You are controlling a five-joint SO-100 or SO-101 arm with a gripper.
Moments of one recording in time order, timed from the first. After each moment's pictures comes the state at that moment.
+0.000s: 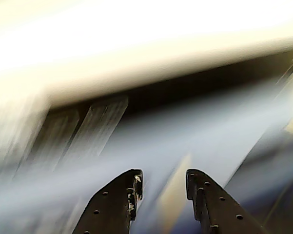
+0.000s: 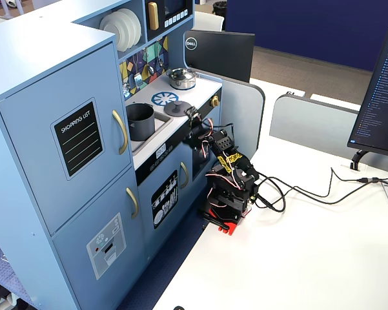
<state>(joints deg) 25.3 166.9 142.4 45.8 -100.7</state>
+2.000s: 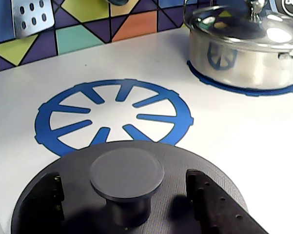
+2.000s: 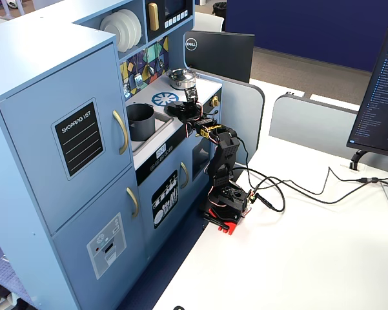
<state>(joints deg) 35.2 108.2 124.6 -18.0 -93.8</state>
